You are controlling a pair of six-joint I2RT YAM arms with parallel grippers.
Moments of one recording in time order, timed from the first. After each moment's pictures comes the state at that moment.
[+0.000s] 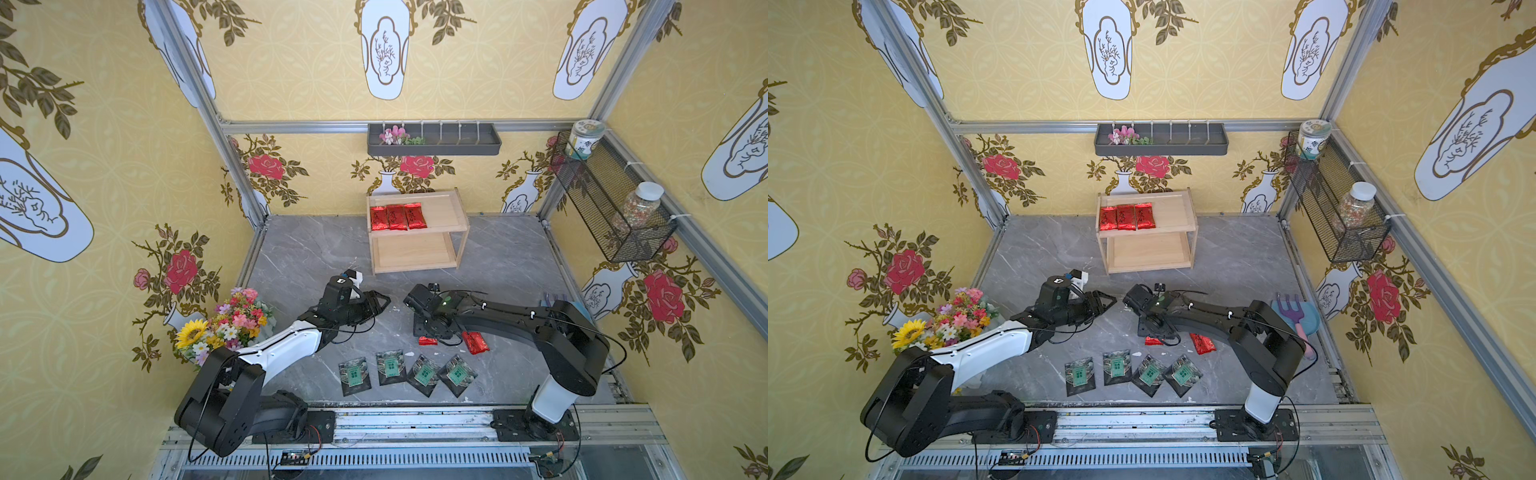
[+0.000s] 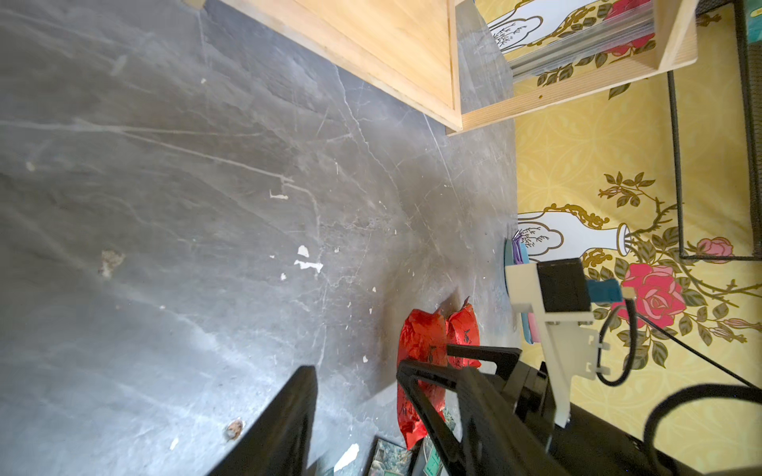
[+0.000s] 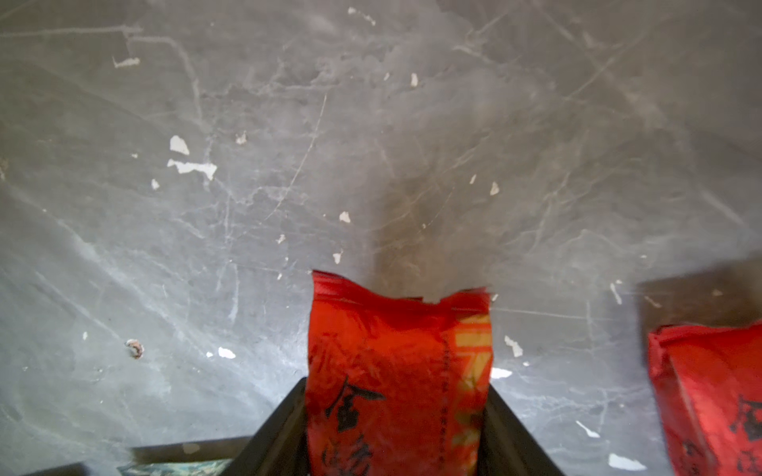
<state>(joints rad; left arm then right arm) -0.48 1.31 0.57 0.10 0.39 -0.91 0.86 1.71 1.08 -0.66 0.16 0.90</state>
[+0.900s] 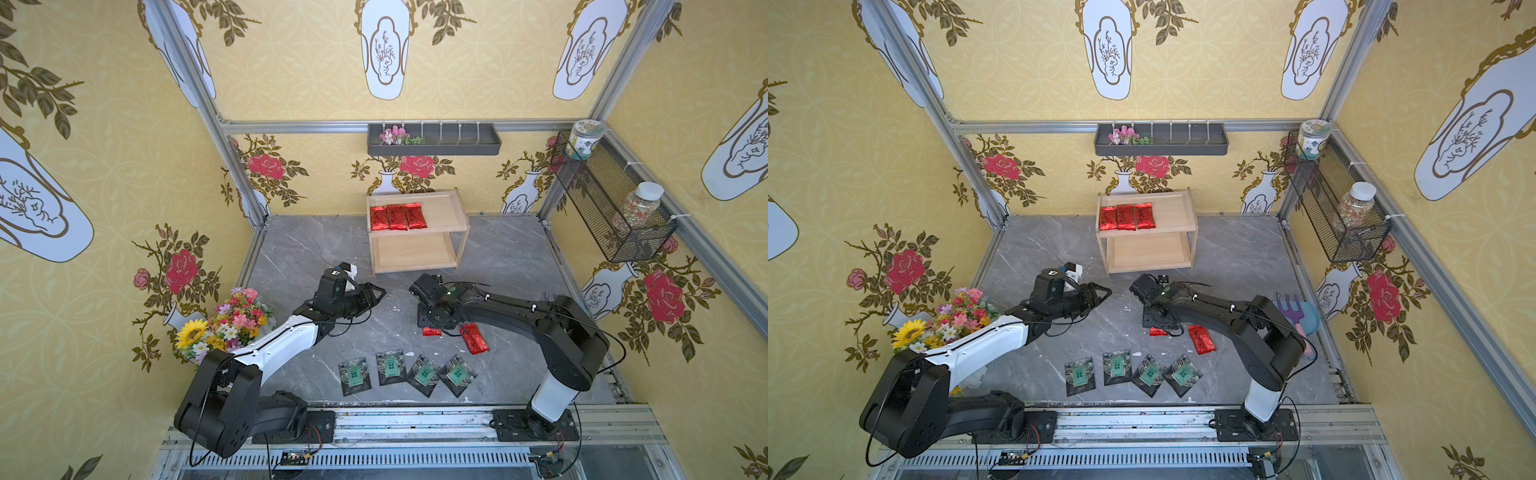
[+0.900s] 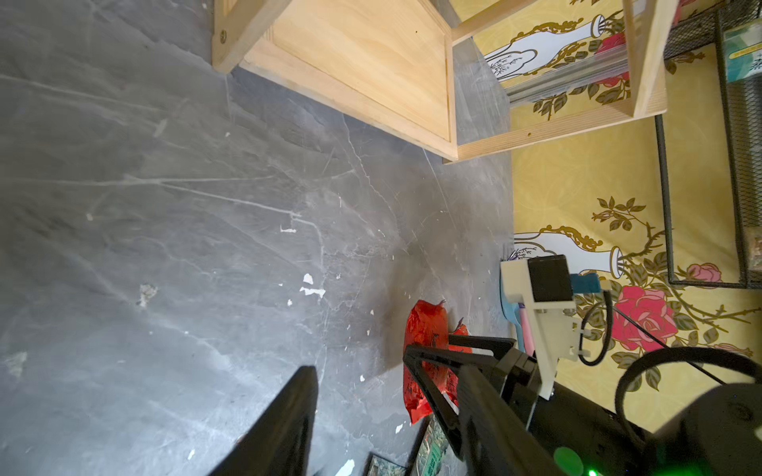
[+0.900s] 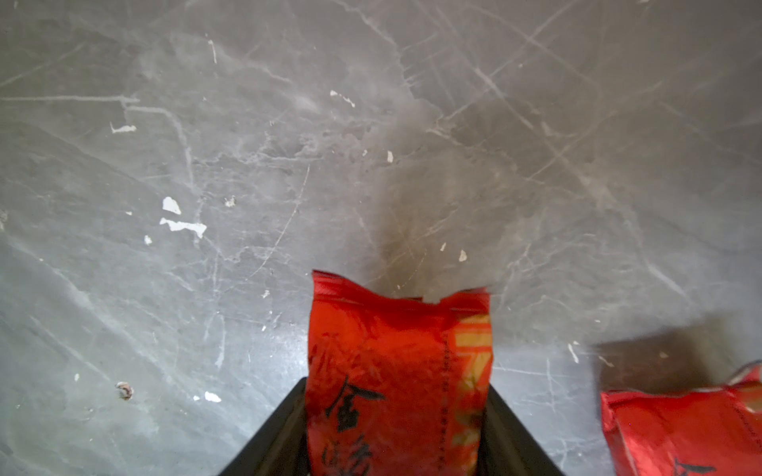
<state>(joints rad) -0.43 1.31 0.63 0.04 0.40 -0.89 0.79 1.73 1.12 -0.66 0.15 0.80</state>
